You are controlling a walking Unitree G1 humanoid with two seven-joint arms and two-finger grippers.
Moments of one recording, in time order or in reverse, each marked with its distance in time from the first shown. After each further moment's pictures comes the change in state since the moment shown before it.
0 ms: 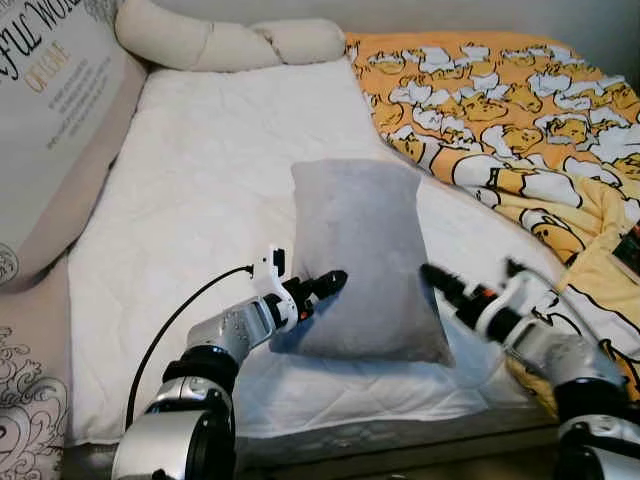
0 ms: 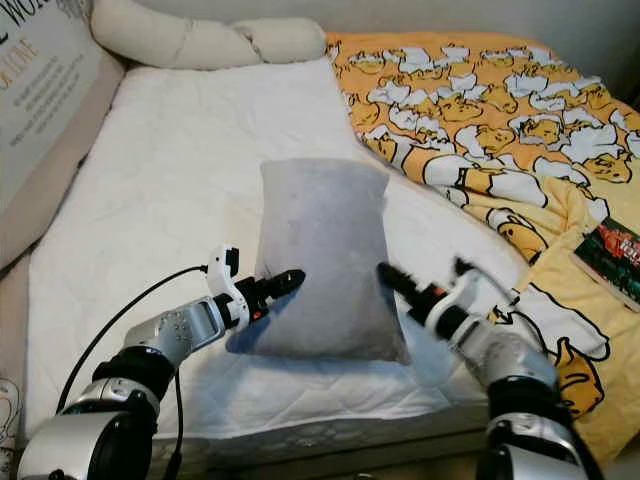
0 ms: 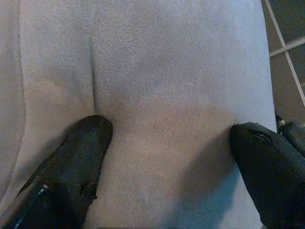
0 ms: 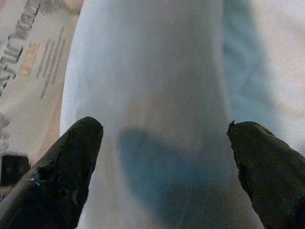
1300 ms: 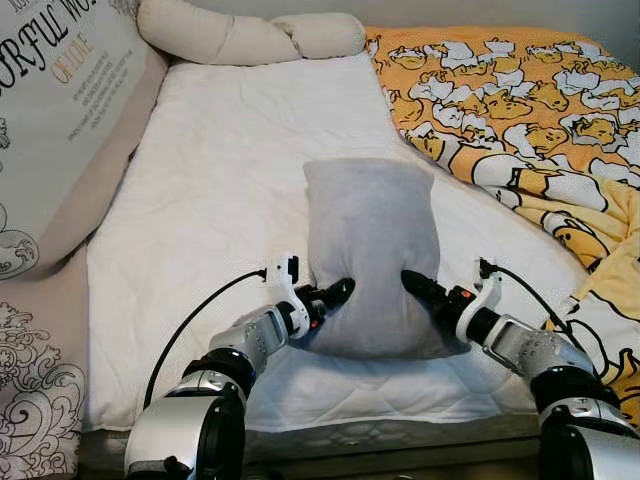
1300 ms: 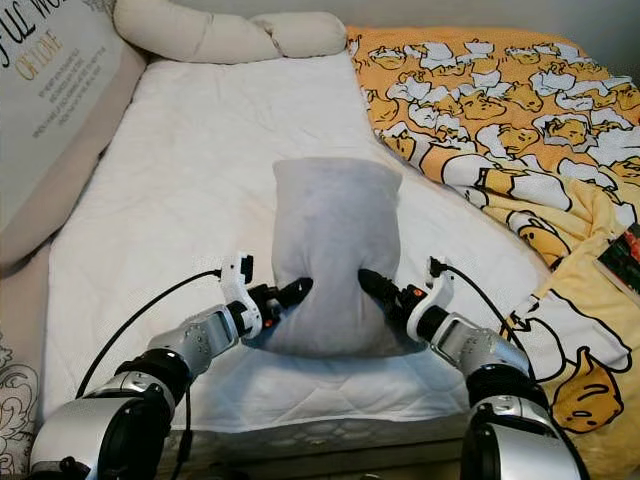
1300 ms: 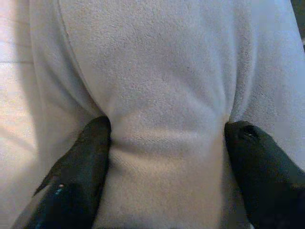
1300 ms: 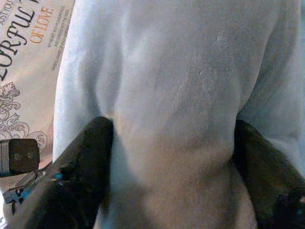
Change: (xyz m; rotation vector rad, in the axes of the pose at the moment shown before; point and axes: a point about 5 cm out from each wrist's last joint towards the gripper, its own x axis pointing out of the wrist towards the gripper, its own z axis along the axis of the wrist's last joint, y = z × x) left arm 0.013 -0.003 -0.019 0.102 -0.012 -0.019; right arm 0.019 0.005 -0.011 -0.054 0.043 0.059
